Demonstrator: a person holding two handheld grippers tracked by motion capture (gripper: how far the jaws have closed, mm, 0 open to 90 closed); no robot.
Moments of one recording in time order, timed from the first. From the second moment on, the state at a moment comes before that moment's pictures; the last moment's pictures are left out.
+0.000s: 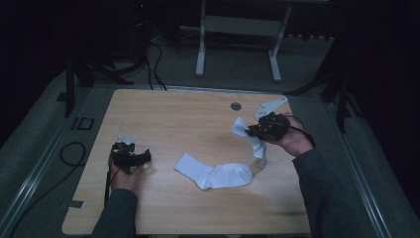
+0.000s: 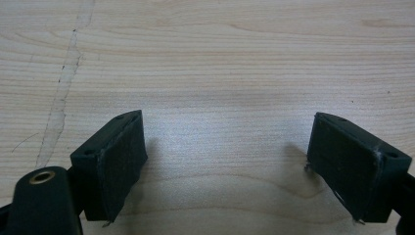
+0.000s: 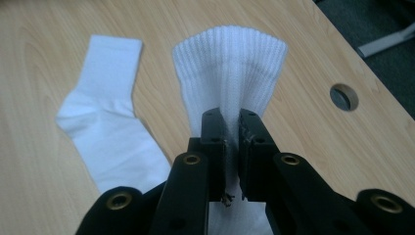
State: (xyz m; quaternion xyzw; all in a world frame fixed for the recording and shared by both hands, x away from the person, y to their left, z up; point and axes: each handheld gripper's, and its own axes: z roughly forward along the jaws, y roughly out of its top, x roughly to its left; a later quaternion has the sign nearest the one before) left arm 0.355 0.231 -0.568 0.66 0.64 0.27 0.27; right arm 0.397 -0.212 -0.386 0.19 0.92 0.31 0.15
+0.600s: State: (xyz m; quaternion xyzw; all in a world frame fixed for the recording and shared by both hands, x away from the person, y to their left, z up) left arm 0.355 0.231 -0.568 0.66 0.64 0.27 0.28; right arm 0.364 -0.191 -0.359 0.14 0.92 0.36 0.11
